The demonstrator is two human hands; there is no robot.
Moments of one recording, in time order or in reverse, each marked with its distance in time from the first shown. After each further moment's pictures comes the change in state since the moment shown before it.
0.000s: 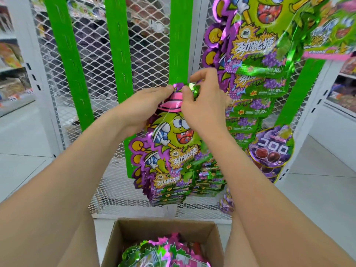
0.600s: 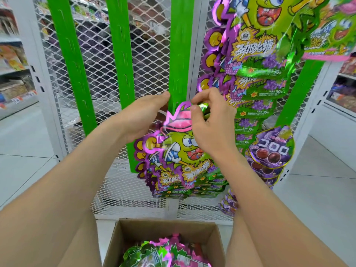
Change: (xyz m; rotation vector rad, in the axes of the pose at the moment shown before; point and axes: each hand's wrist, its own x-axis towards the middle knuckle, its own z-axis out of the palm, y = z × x) left_hand -0.010 -0.010 -0.004 0.062 0.038 -0.046; right_hand -0.032 0.015 -0.019 0.100 0.002 -0.105
